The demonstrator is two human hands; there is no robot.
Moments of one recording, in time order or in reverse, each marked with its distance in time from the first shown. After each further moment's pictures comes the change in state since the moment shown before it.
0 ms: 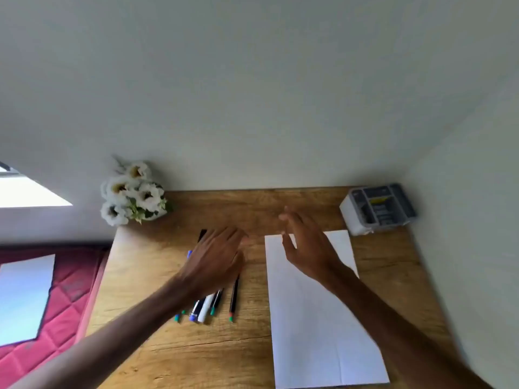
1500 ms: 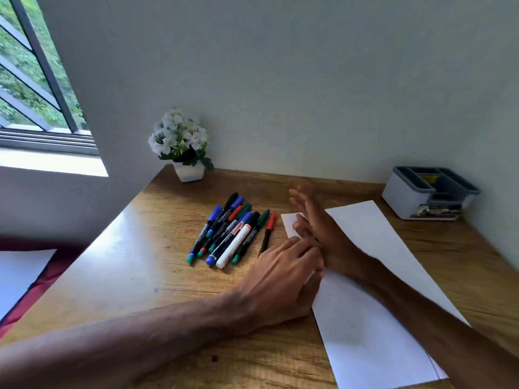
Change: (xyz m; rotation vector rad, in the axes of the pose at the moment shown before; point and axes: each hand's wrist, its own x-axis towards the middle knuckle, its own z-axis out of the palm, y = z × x) left_hand -0.084 0.045 0.149 0.029 0.403 0.286; right_hand -0.027 0.024 0.121 0.360 0.053 -0.371
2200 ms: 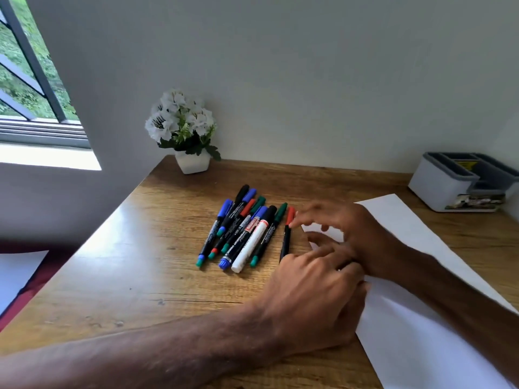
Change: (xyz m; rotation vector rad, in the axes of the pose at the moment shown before) left_hand -0.009 -0.003 -0.004 -0.009 -0.013 0.108; right_hand -0.002 -0.024 -0.013 -0.343 -0.129 -0.410
